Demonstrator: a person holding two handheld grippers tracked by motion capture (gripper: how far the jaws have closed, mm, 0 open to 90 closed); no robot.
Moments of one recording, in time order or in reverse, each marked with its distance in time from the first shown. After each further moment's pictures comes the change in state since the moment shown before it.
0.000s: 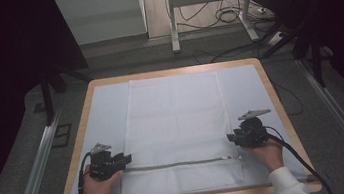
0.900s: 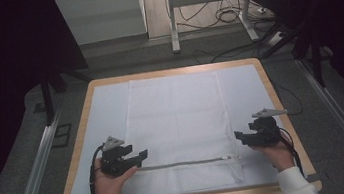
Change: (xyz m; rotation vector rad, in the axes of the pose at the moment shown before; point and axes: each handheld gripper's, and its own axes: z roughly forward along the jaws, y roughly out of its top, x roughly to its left) left arm -0.052 0.023 -0.002 -0.017 -0.094 0.091; right arm -0.014 -0.008 -0.026 -0.088 -0.060 0.052
